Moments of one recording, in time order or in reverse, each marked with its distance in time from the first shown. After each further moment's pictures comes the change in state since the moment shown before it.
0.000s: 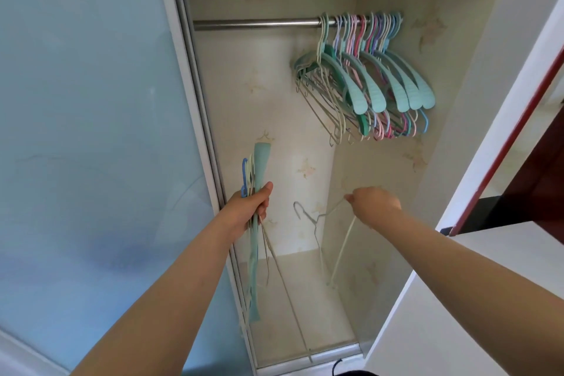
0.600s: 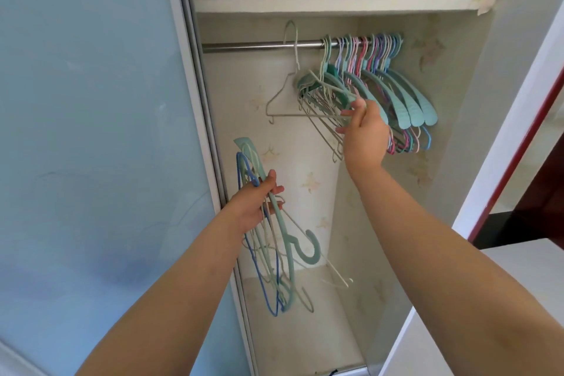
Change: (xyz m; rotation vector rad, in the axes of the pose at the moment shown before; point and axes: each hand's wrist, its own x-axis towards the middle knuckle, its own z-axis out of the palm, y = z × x) left_hand 0.014 0.047 0.018 -0.224 0.041 -0.060; right_hand 0.010 -0.062 -0.122 1.055 0.922 -0.046
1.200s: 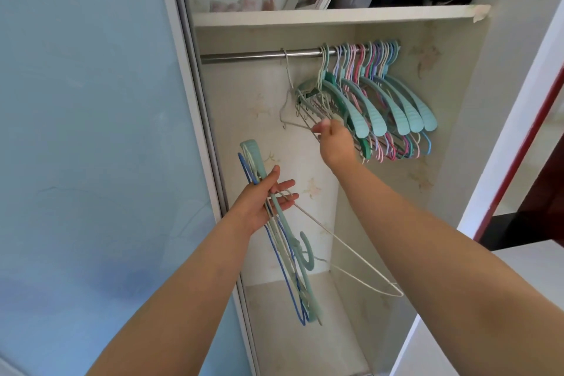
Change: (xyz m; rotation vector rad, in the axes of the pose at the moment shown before) left_hand -0.002 0.016 0.014 -0.190 -0.083 -0.002; right_hand 0.009 0.007 0.042 0.104 -0.365 0.126
